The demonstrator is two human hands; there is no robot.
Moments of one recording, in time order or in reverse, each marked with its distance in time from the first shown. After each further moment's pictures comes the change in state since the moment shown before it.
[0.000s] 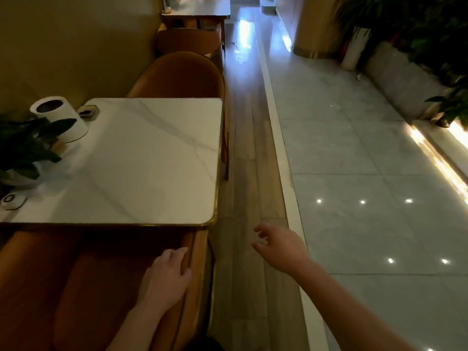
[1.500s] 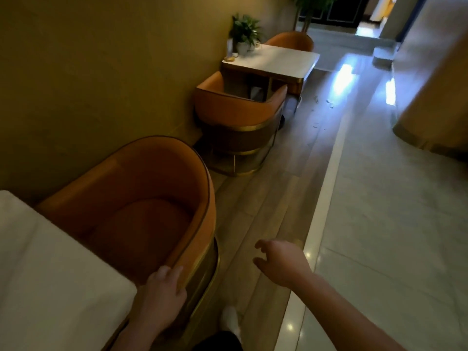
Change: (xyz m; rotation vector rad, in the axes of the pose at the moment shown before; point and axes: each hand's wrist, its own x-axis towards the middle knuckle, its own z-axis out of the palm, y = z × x) left_hand 0.927 0.350 -0.201 -0.075 0.148 -0.400; right_hand 1.038 0.171 -0.406 -0.326 -0.241 -0.456
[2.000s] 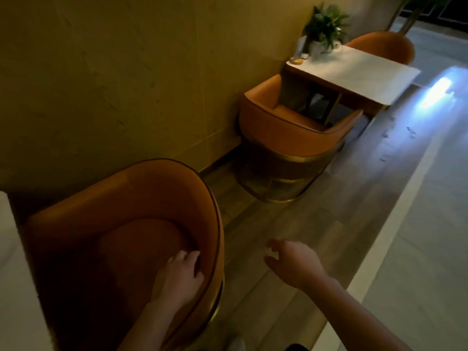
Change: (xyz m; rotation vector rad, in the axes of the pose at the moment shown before) left_hand 0.310 0.045 -0.074 -0.163 0.015 -0.281; right_hand 0.349 0.042 -0.106 -0.075 -0.142 -0.203
